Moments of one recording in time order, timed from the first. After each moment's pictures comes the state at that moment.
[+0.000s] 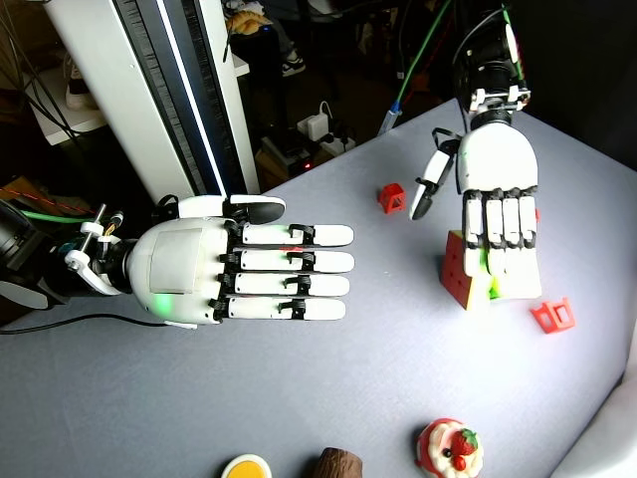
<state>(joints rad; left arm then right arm) 0.67 -1.00 1.22 0.58 -0.43 0.45 -1.11 -1.00 1.09 0.05 1.34 -0.62</state>
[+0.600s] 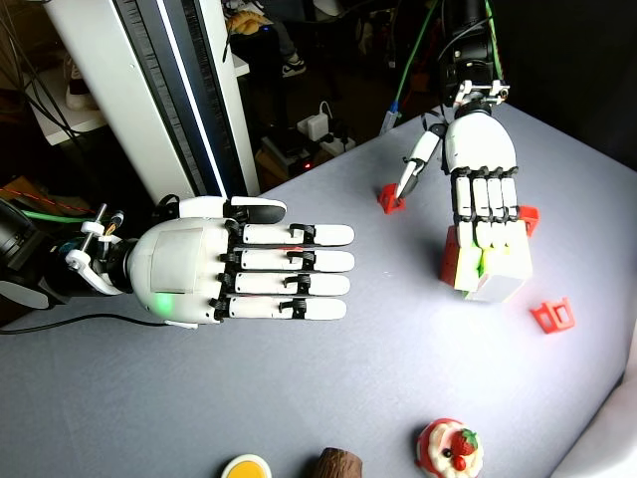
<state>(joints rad) 0.88 -0.94 1.16 0.30 -0.62 0.57 -1.11 -1.00 1.09 0.06 1.34 -0.62</state>
